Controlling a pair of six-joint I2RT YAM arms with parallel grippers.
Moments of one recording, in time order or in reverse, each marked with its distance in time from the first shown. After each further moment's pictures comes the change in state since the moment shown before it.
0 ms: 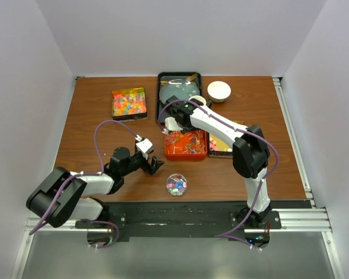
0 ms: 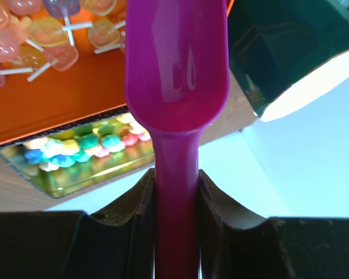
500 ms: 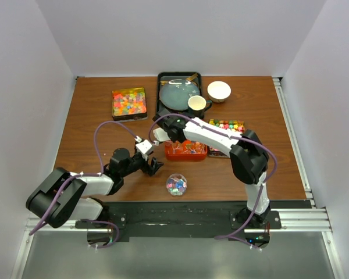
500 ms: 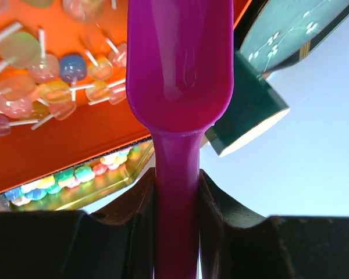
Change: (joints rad) left arm 0.000 -0.004 -0.015 0.003 0.004 0.000; right arm 0.128 -0.038 -0.143 0.246 0.039 -0.140
